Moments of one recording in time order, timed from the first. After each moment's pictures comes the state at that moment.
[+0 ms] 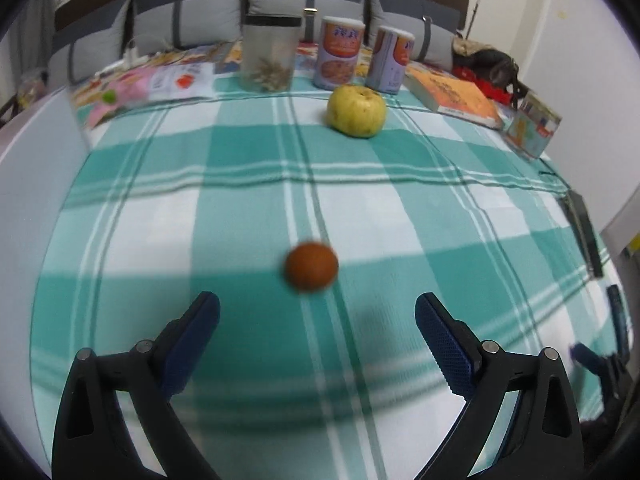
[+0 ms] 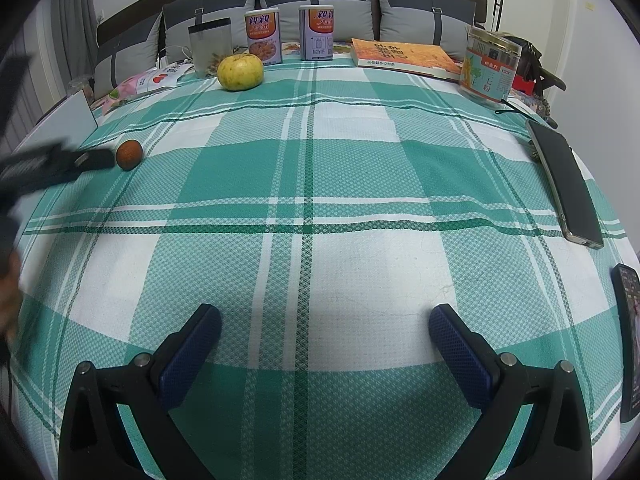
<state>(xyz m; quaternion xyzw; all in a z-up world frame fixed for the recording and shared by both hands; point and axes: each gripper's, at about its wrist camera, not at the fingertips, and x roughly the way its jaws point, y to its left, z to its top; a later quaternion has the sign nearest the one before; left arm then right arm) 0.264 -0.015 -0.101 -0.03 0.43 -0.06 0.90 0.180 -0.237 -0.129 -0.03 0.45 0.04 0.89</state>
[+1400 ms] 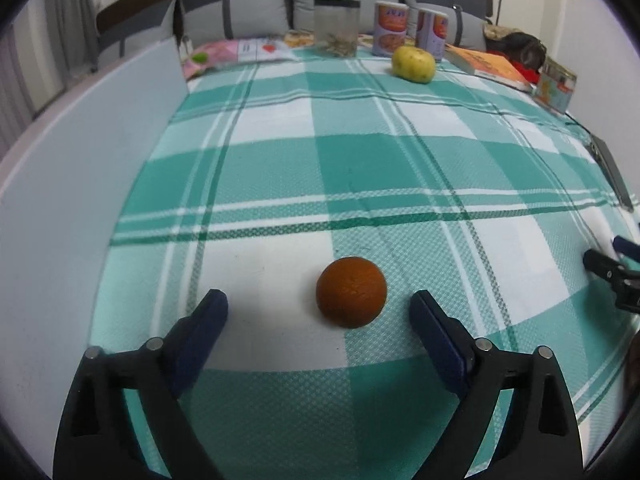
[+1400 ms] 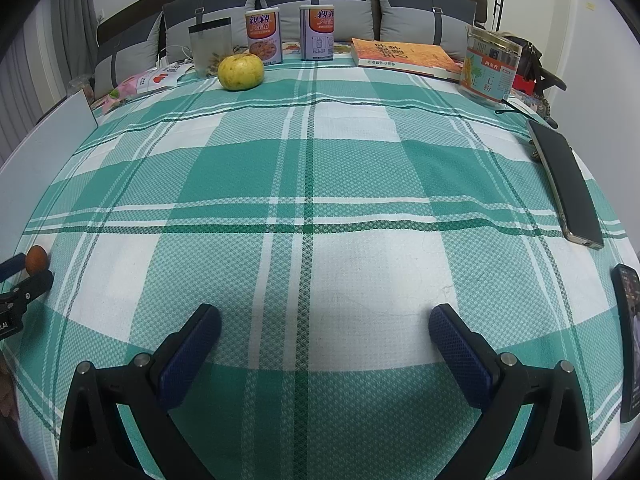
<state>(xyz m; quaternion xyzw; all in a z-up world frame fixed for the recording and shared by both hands) 0.146 0.044 -0.128 -0.01 0.44 0.02 0.90 0.181 -0.237 -0.128 -0.03 0.45 0.04 0.89</state>
